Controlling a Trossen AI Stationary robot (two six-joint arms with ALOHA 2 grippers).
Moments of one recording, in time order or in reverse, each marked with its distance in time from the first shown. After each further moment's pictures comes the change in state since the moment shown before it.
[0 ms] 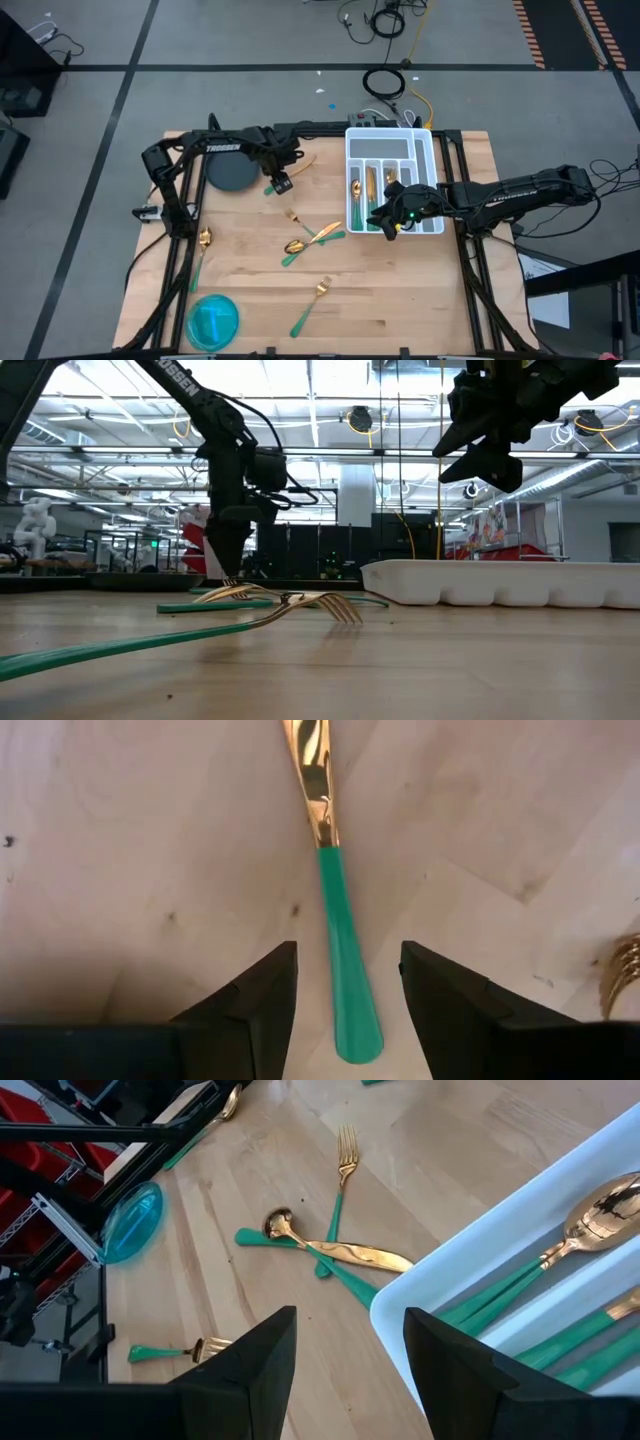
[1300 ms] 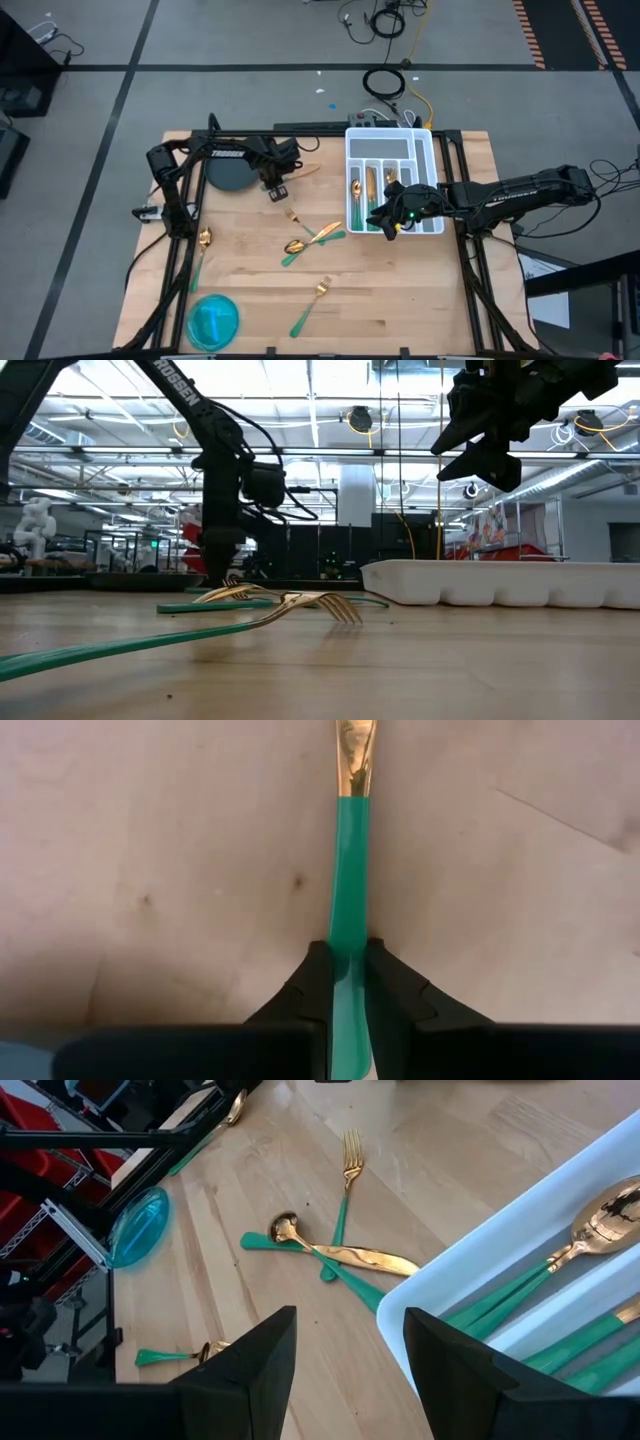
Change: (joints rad) left arm -0.050 0.038 -0.085 0.046 -0.071 0.056; right arm 0.000 0.000 0.000 0.014 -0.003 0.010
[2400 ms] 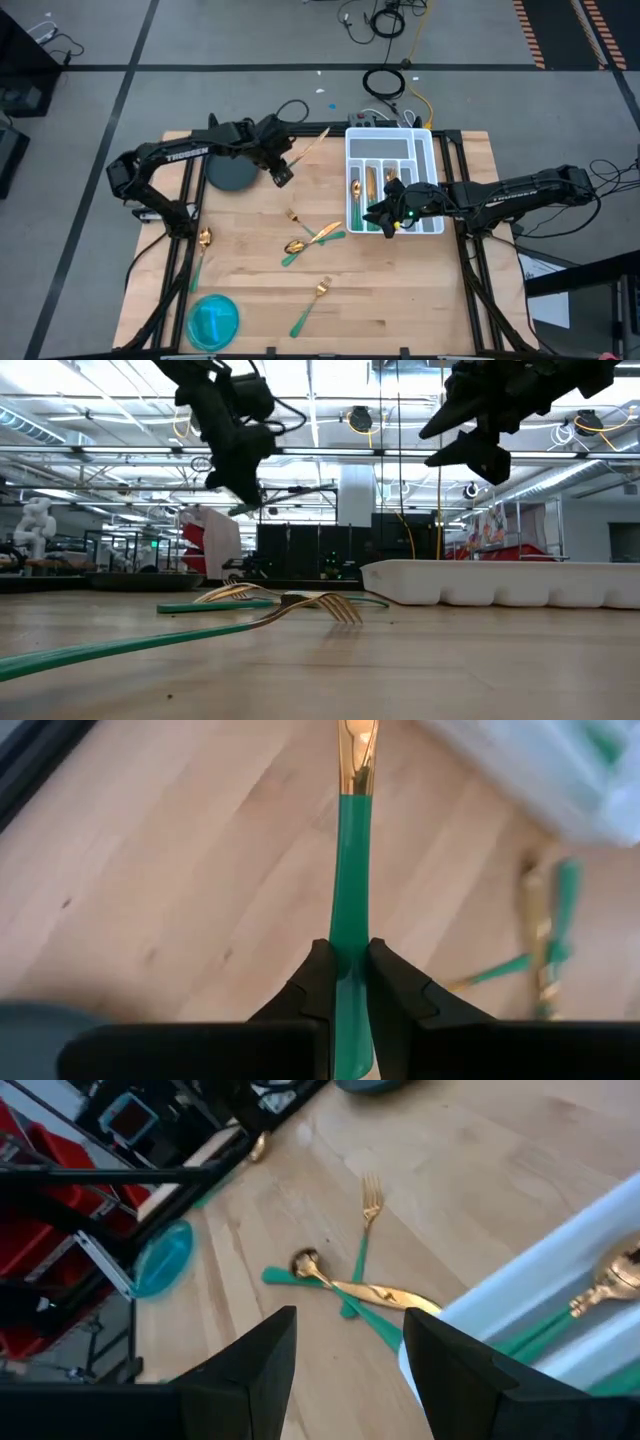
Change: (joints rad) left arm -0.013 -0.334 0.091 0.005 0.154 -0.244; right arm 0.000 -0.001 0.000 0.086 0.025 -0.008
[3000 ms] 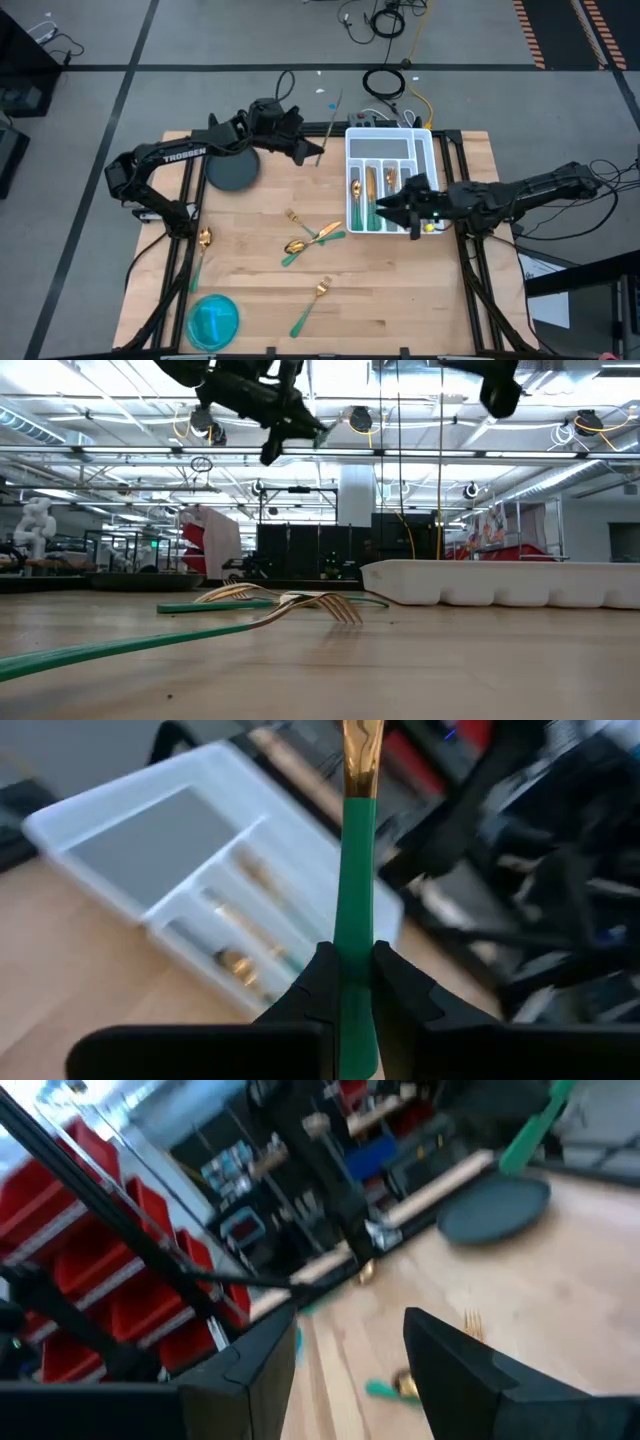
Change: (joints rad) left arm -0.011 -0.018 0.007 0.629 0.293 -0.365; right arm 0.158 -0.214 0.000 0.183 0.163 -0.091
